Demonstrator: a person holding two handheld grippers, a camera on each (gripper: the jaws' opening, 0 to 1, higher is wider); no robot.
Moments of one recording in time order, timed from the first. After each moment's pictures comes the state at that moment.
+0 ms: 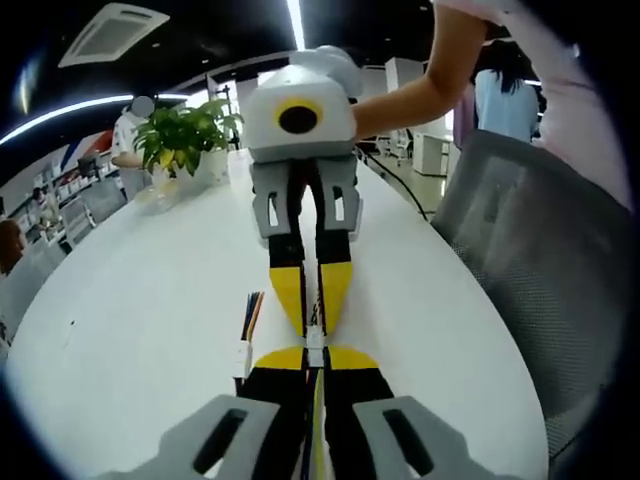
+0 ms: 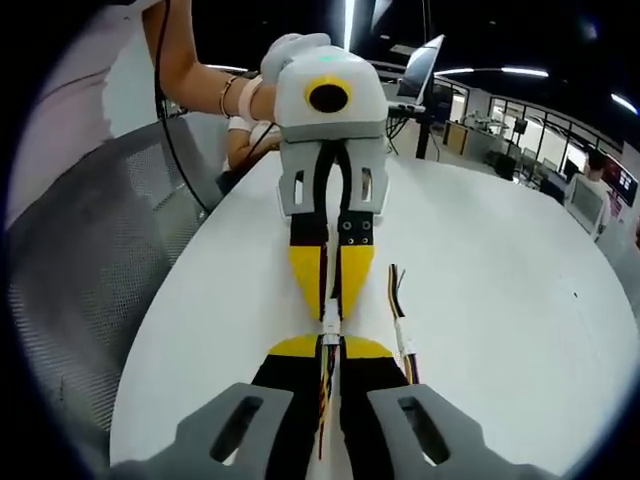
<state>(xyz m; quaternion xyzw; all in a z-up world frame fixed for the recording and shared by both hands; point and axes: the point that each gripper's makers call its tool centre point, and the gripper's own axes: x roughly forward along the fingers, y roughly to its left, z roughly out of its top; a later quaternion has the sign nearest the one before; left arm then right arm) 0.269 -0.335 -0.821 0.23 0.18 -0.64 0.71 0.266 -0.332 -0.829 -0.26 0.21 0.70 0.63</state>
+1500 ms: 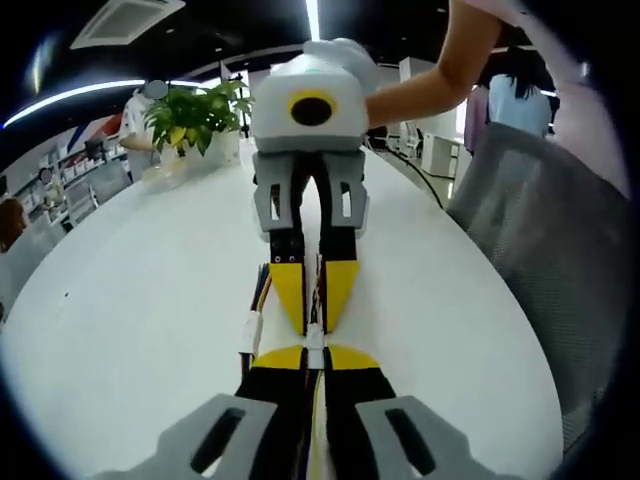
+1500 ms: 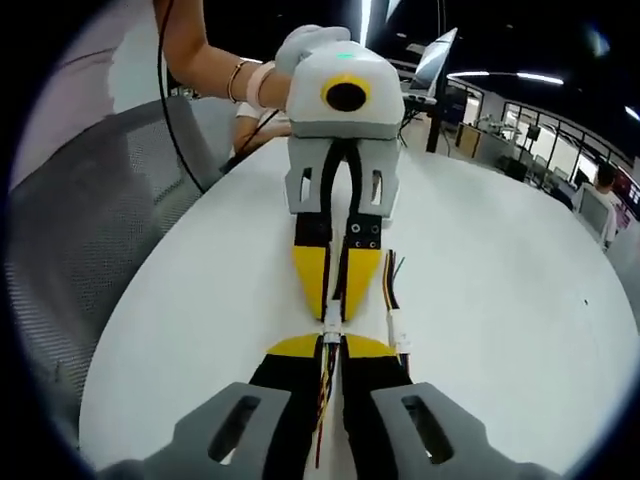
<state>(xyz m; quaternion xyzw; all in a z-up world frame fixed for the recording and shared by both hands) 0.278 -0.332 -0.843 0.22 0.20 -0.63 0.72 0.280 -0.326 -0.856 -0.27 0.21 0.71 0.62</state>
